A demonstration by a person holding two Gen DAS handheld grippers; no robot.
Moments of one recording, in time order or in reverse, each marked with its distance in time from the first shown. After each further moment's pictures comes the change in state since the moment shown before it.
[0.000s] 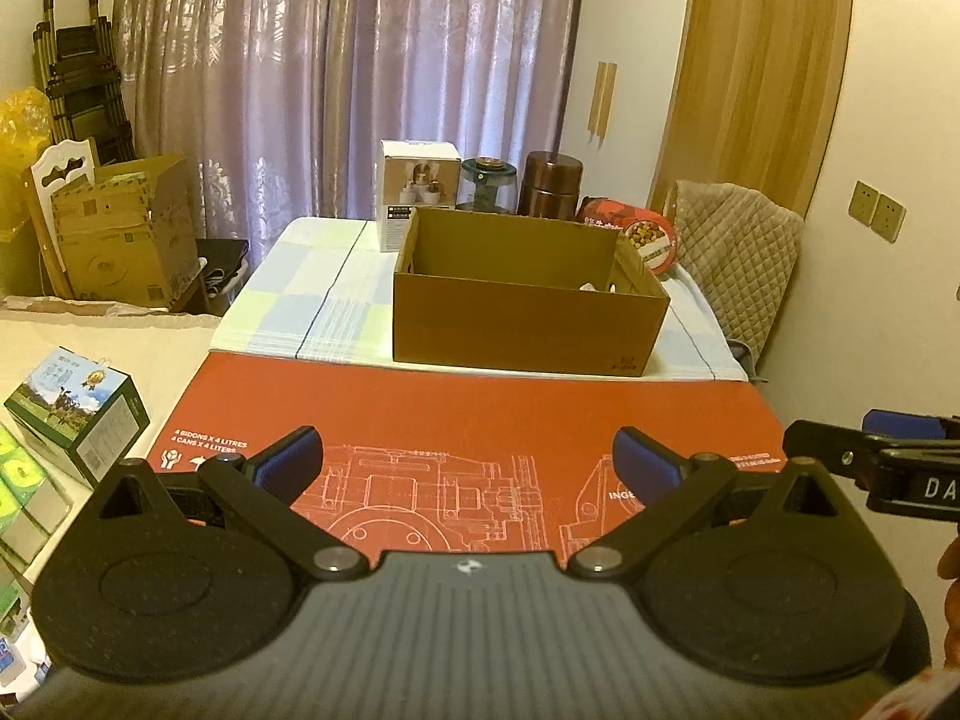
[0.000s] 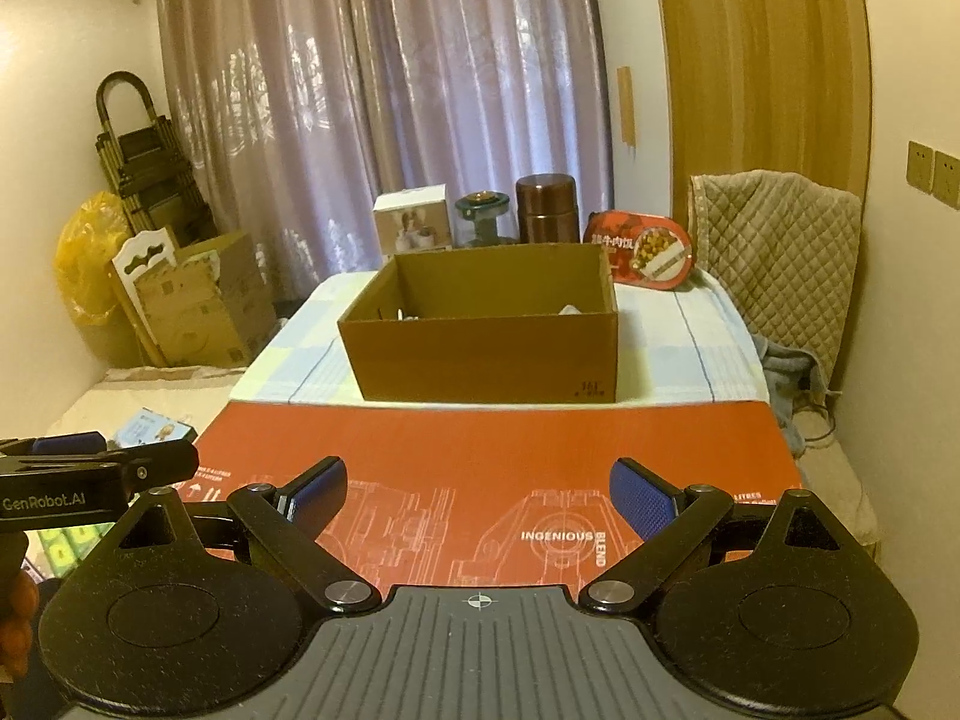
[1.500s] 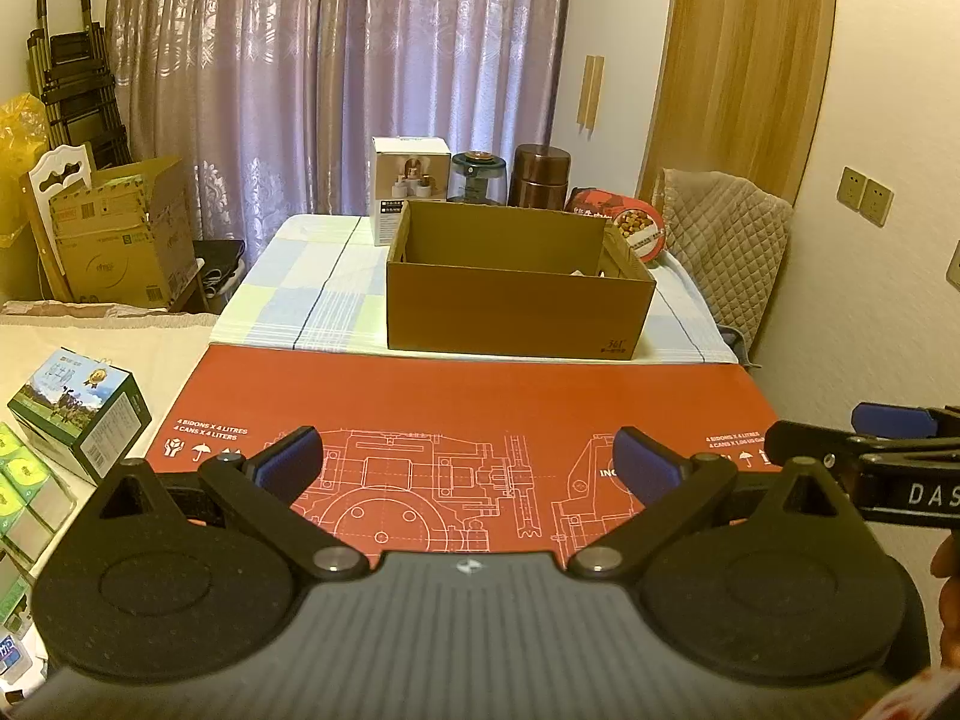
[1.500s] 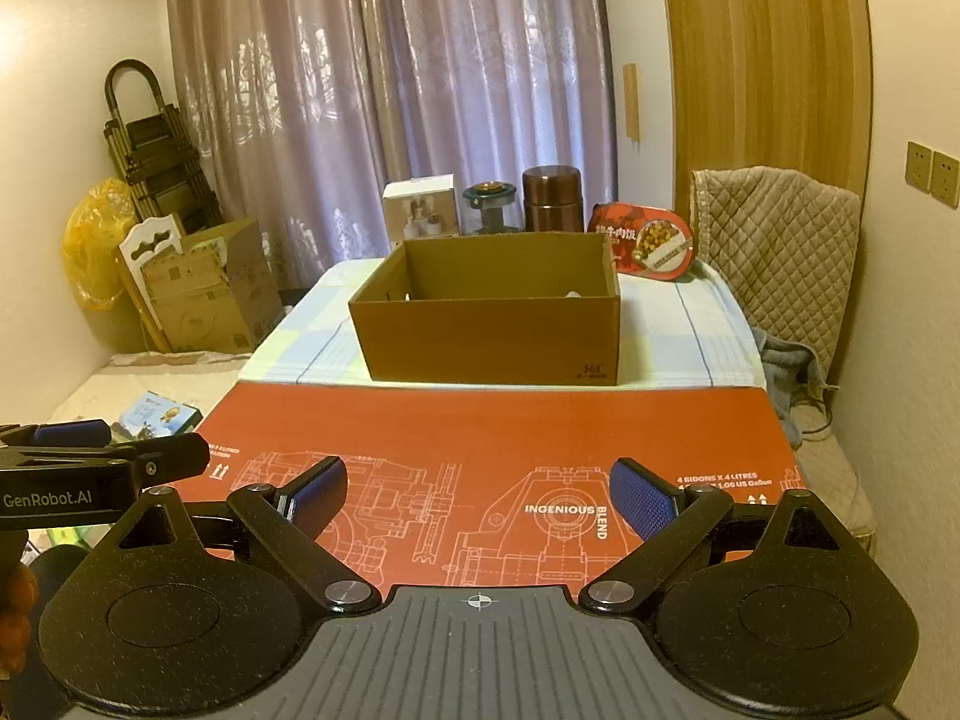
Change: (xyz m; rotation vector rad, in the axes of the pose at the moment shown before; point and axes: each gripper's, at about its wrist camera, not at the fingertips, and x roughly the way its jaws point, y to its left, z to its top) left arm -0.014 -0.005 -0.017 0.026 0.005 -0.004; right arm -0.014 0.012 -0.015 -0.018 0.008 0.002
